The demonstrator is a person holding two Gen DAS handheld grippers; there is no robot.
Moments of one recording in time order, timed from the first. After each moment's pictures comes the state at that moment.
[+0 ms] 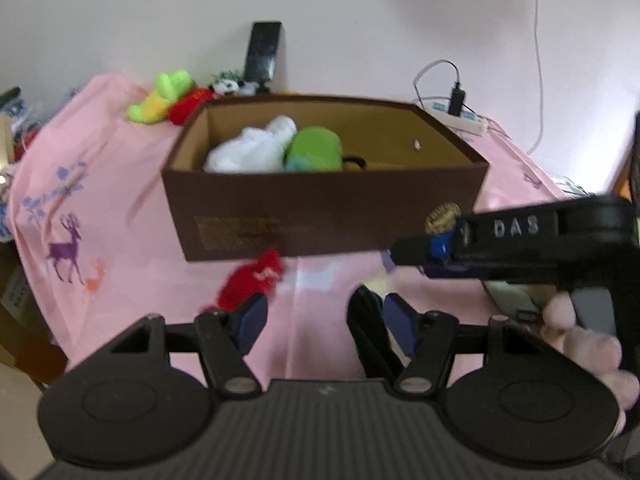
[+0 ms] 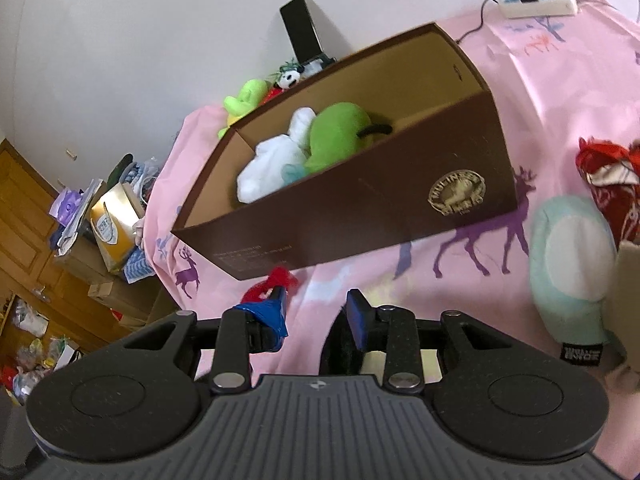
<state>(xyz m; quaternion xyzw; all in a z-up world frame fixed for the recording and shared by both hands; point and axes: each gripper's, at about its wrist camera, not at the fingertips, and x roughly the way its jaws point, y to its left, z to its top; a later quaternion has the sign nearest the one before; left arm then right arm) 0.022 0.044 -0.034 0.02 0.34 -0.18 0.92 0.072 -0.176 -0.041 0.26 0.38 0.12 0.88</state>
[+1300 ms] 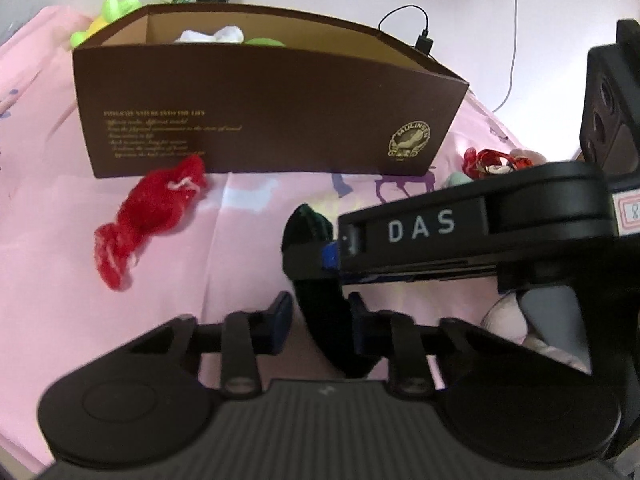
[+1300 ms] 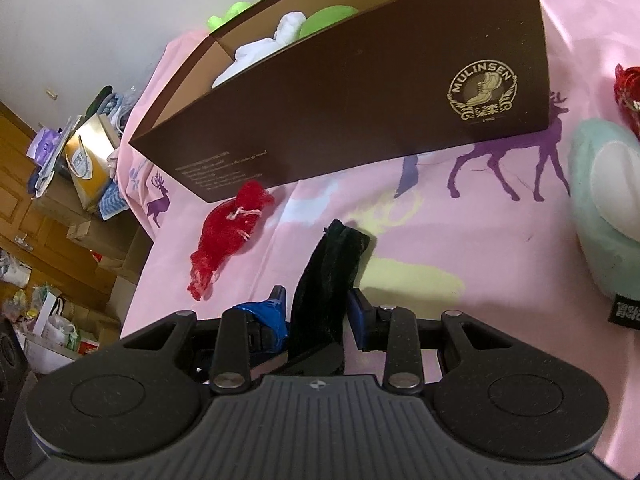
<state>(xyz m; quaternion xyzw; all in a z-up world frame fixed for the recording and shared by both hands) 0.038 0.026 -0.100 -0.02 0.40 -0.25 0.88 0.089 -0.150 -0.082 0.22 0.47 0.14 0.85</state>
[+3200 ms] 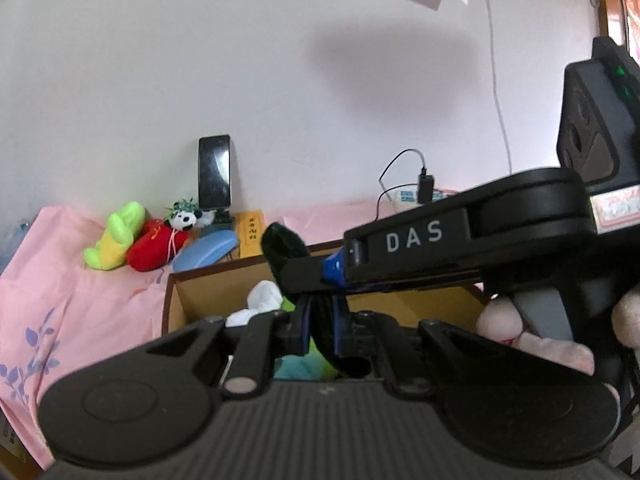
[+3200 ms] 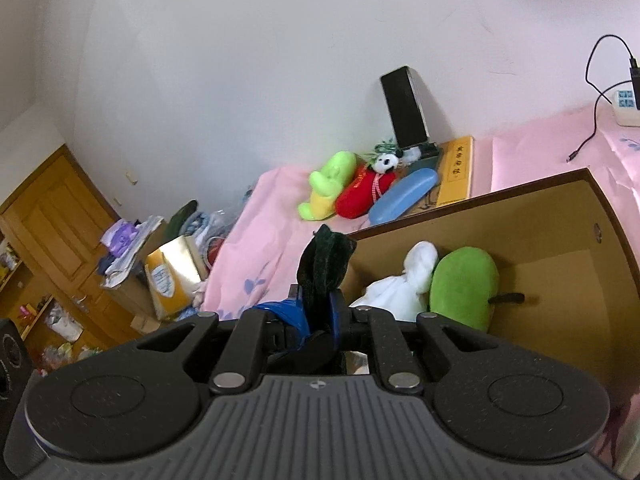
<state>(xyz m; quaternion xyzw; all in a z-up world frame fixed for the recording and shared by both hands) 0.131 0.056 0.043 0.07 0.21 -0.26 0.94 0.184 -0.142 0.038 0.24 0.29 0.21 0.90</state>
